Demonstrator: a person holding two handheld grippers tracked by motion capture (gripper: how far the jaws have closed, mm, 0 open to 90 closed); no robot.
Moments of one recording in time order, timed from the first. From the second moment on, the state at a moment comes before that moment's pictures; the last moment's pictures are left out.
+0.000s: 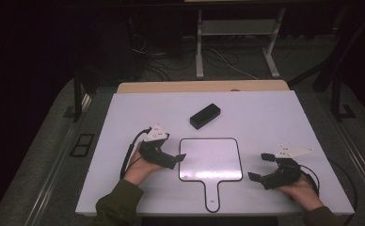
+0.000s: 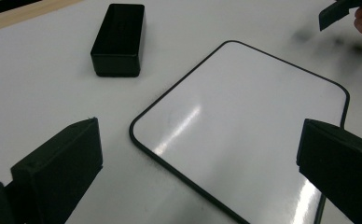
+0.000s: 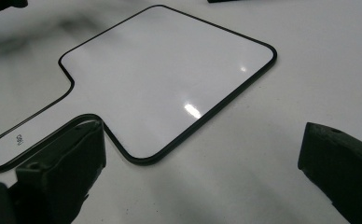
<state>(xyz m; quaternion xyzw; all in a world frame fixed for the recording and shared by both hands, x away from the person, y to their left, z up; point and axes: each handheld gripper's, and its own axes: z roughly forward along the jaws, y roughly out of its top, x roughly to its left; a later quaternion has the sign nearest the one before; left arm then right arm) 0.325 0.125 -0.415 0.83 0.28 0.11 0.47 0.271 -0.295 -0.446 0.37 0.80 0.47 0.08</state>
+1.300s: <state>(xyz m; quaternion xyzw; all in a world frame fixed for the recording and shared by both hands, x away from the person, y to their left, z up) 0.277 0.168 -0.439 0.82 0.31 0.10 0.48 0.270 -0.293 -0.446 0.36 0.80 0.46 0.08</state>
